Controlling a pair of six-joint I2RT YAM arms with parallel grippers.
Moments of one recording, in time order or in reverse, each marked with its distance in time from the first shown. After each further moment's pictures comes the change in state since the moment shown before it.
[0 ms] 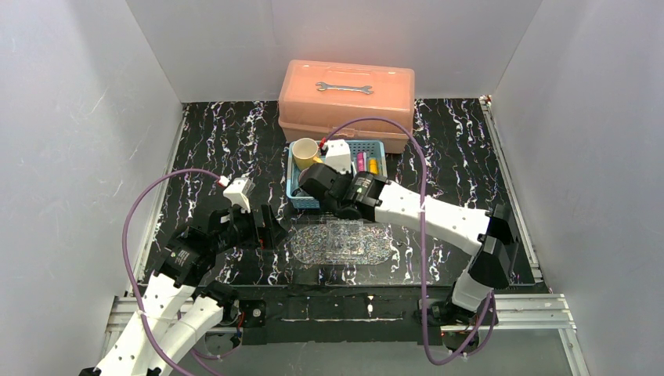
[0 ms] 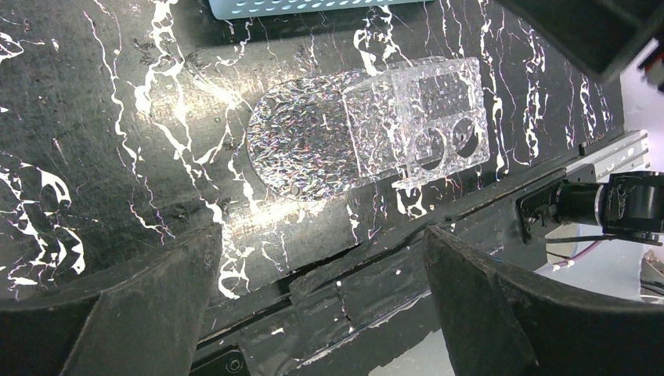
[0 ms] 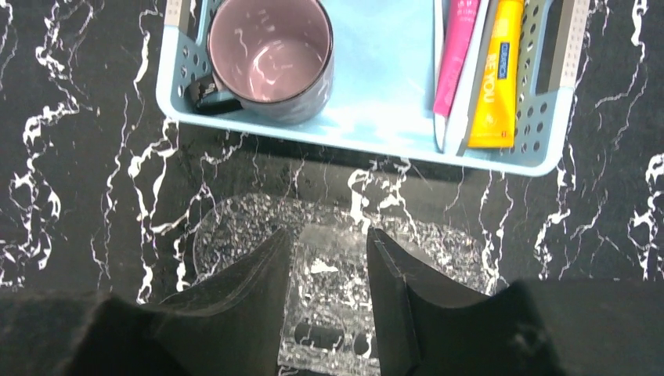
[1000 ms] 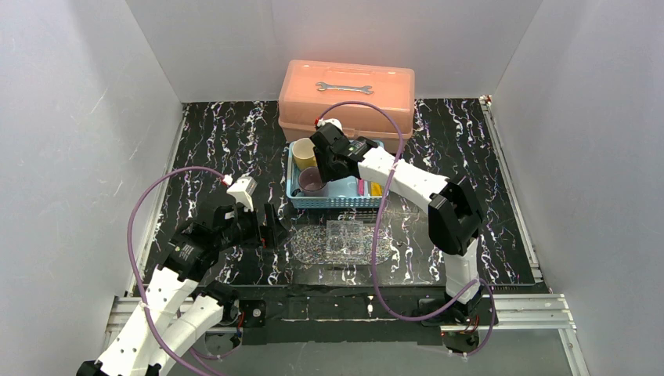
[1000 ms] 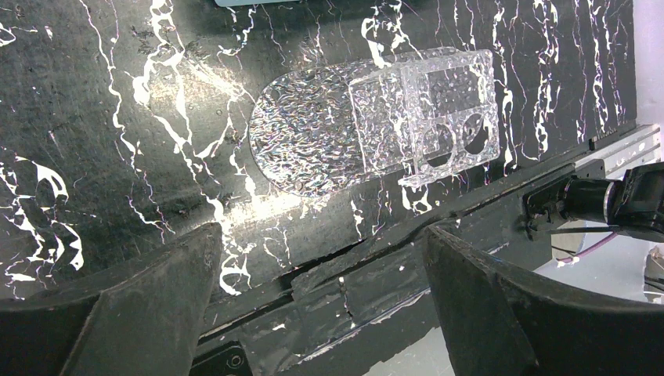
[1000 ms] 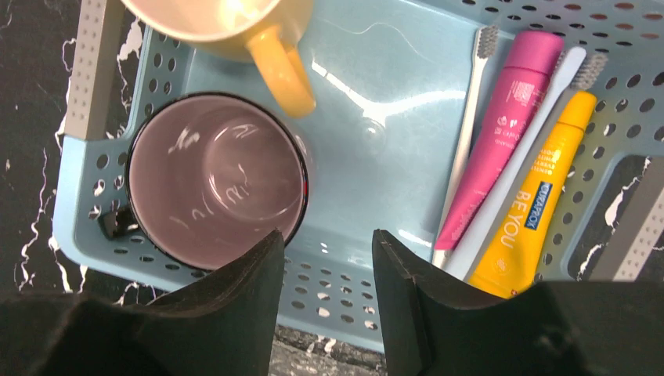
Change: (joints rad) left arm -0.005 0.043 0.000 0.000 0.000 0.001; right arm -0.324 0.302 0.158 0.190 -0.379 -0.390
